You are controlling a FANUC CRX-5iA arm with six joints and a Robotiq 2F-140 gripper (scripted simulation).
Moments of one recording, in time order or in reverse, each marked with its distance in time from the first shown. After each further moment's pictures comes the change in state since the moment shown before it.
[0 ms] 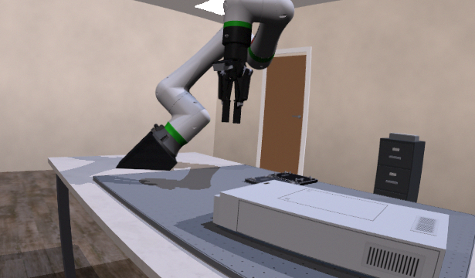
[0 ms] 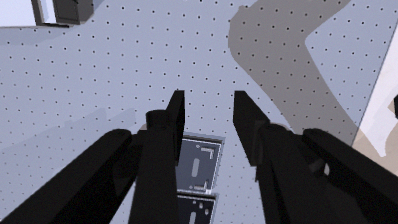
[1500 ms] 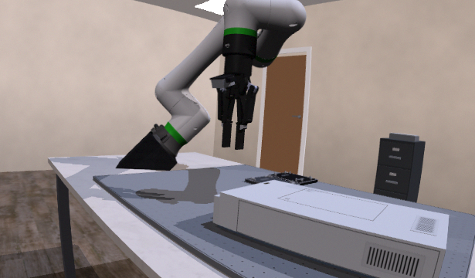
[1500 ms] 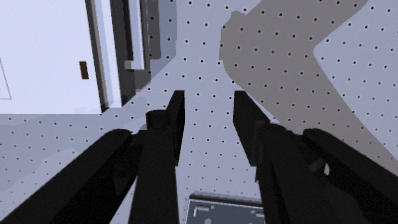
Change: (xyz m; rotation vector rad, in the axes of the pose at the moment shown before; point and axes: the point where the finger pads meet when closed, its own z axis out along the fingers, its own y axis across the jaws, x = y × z) arm 0.101 -0.101 0.063 0.000 0.000 0.000
